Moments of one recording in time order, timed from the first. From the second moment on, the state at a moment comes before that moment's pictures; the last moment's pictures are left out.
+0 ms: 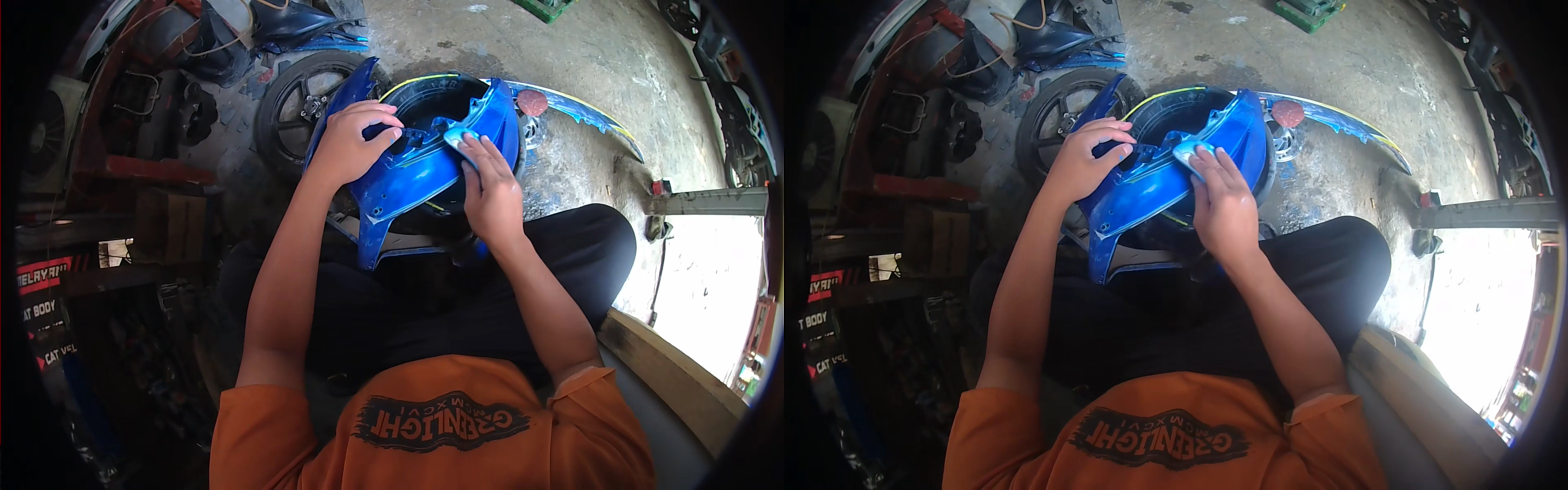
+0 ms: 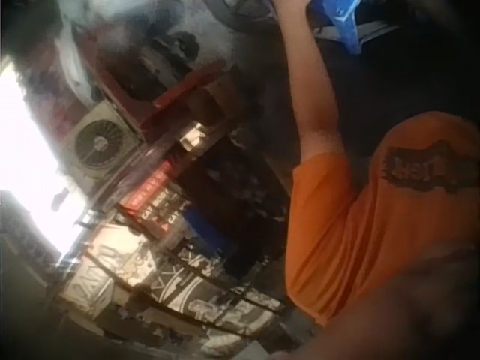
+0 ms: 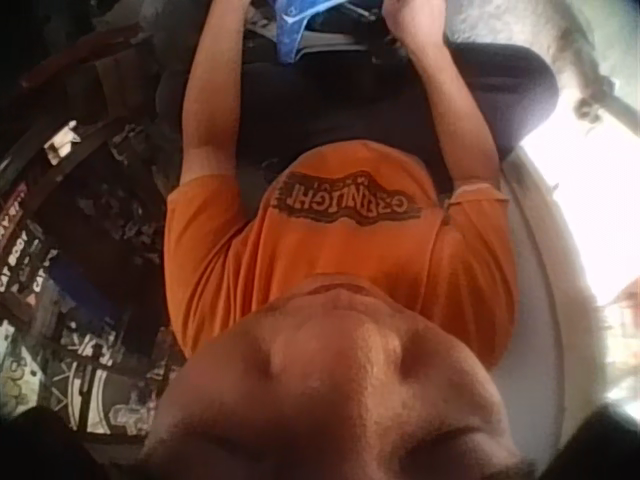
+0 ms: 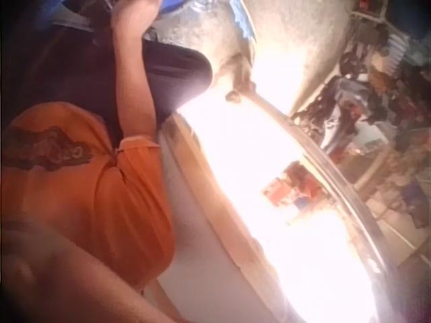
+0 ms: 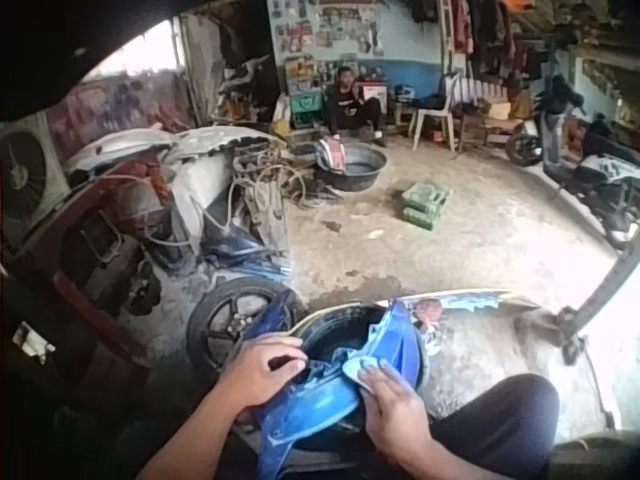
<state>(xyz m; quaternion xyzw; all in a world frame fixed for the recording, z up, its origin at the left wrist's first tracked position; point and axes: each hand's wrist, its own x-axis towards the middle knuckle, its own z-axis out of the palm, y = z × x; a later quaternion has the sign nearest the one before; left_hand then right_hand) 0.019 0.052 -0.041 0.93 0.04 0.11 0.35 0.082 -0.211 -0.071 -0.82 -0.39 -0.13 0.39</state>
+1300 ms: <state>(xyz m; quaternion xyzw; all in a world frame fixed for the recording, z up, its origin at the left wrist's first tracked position) 0.019 0.055 -0.049 0.92 0.05 0.14 0.36 0.027 -0.209 -0.044 -0.75 -0.53 -0.09 0.39</state>
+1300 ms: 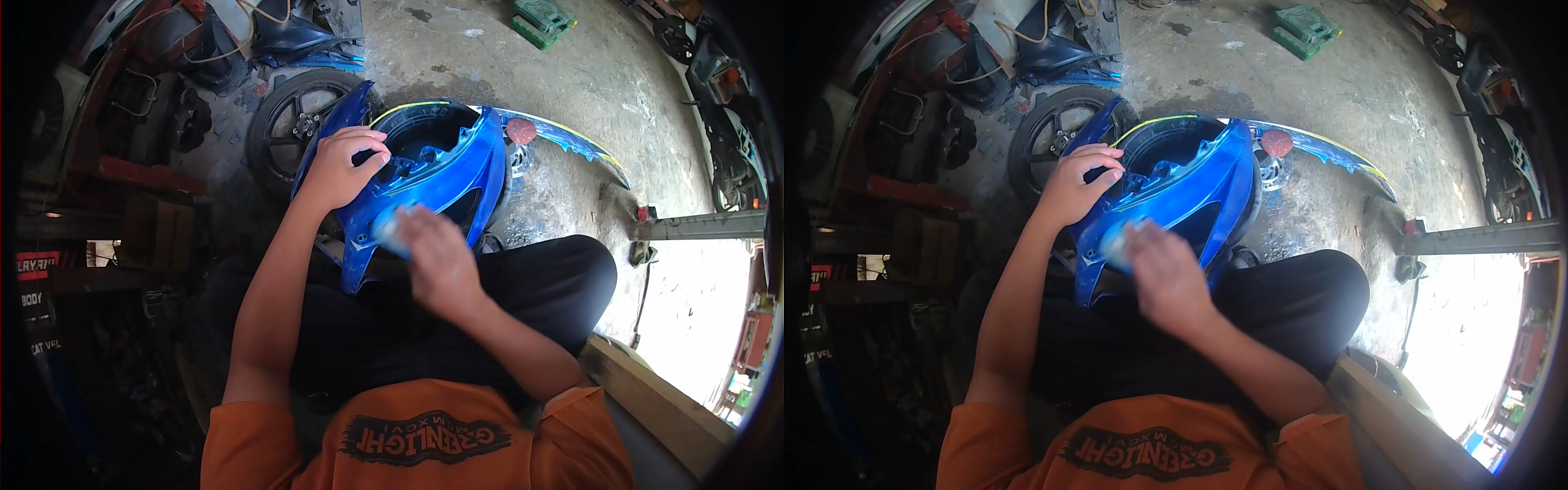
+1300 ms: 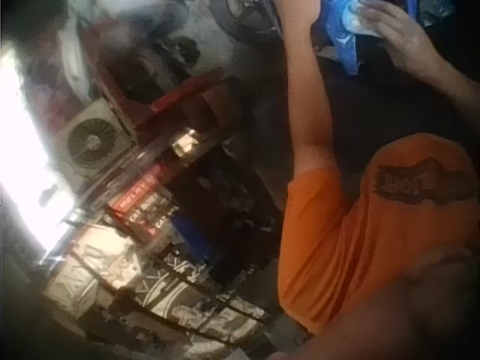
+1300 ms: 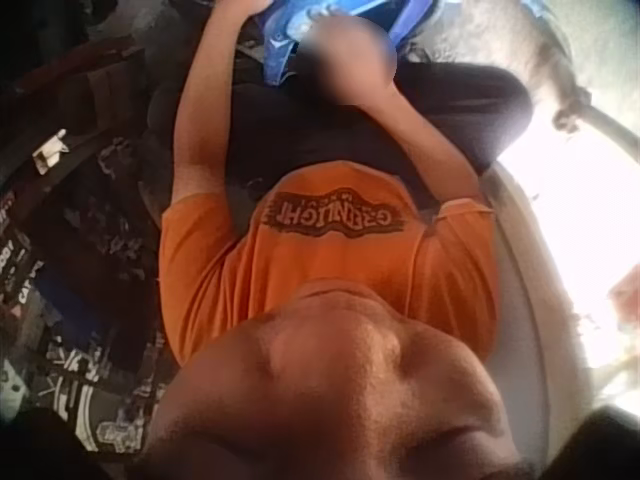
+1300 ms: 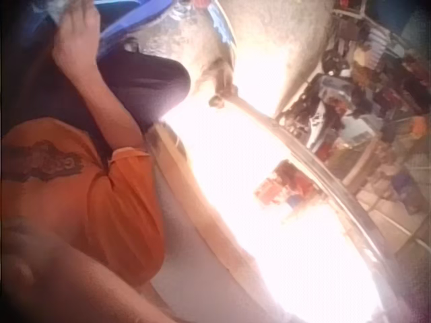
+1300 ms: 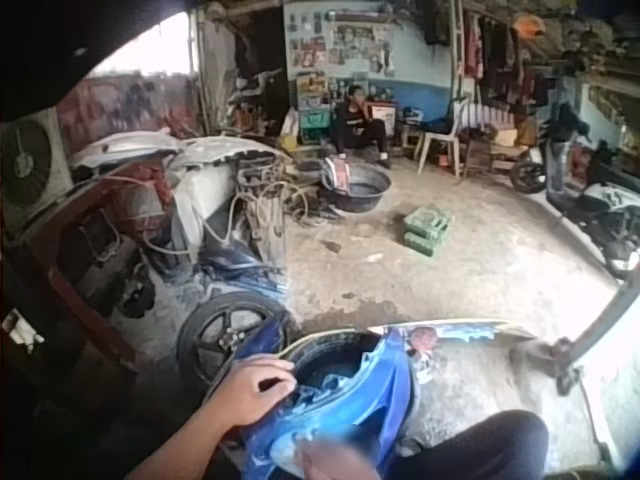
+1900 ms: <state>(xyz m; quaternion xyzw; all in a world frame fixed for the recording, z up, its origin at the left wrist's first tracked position) 0.020 0.051 -0.042 0.92 0.05 0.13 0.37 0.079 -0.216 -0.075 -0.81 -0.43 -0.14 0.36</state>
